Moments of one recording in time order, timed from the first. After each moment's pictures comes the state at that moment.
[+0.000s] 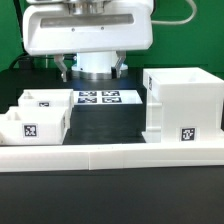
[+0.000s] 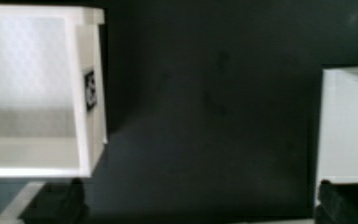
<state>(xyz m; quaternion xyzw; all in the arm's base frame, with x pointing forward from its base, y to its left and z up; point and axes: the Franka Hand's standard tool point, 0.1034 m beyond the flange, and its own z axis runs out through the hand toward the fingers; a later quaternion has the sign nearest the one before) 0.546 -0.049 0.101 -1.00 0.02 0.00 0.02</state>
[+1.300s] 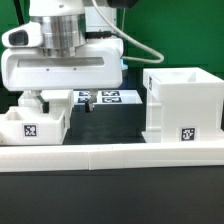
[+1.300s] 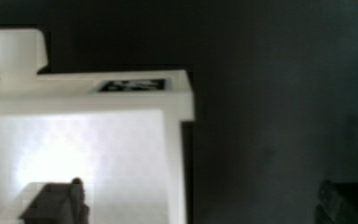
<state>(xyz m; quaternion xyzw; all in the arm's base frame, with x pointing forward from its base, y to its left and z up) 0.522 -0.094 0.034 -1.00 0.04 0.01 0.01</state>
